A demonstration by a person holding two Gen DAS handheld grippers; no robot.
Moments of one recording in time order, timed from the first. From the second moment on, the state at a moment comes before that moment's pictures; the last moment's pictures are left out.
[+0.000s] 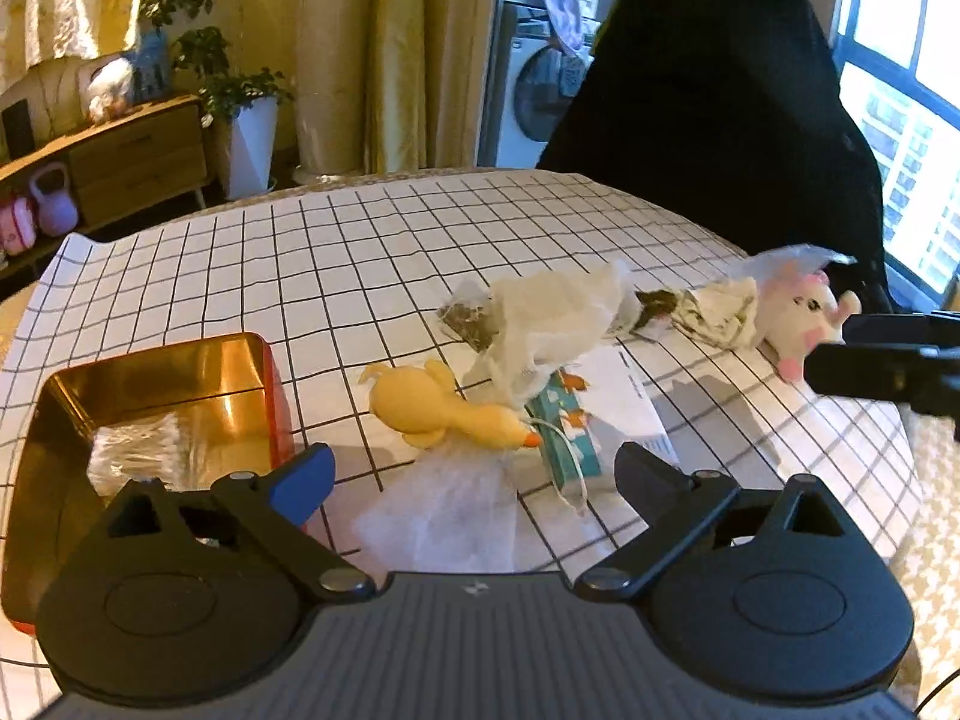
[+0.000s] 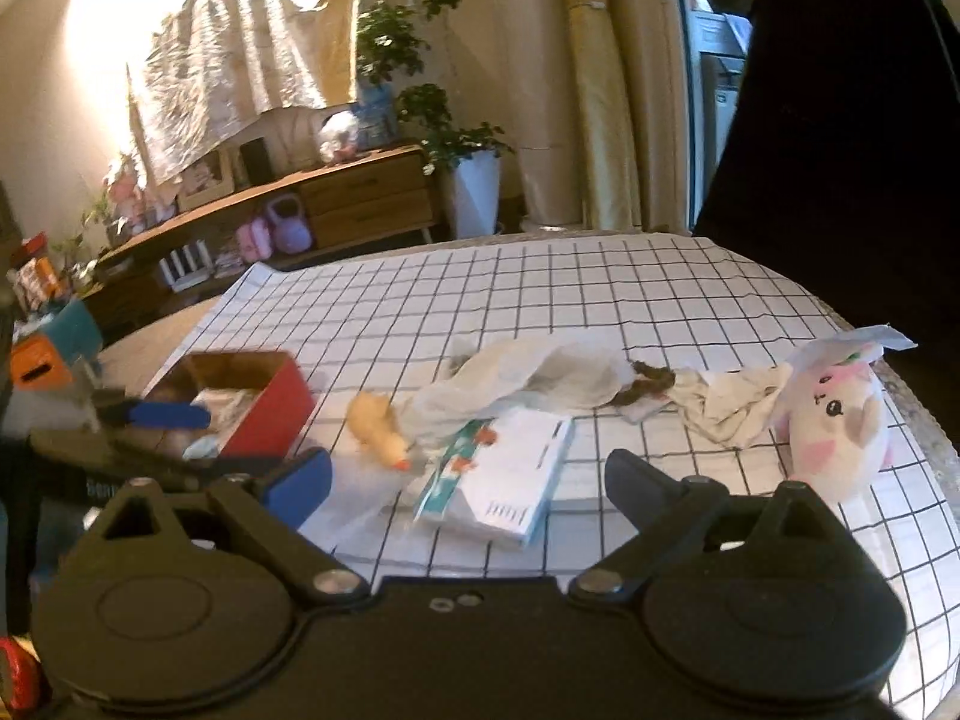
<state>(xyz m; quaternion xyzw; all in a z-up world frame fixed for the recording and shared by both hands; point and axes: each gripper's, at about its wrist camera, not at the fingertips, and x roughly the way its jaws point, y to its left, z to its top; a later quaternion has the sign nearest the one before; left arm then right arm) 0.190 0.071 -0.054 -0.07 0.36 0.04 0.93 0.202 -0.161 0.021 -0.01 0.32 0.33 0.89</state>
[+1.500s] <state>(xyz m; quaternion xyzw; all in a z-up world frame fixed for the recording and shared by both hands) 0.319 0.132 -0.121 -0.26 0.47 0.15 0.83 0.332 -0.085 -0.054 0.01 0.41 0.28 0.87</state>
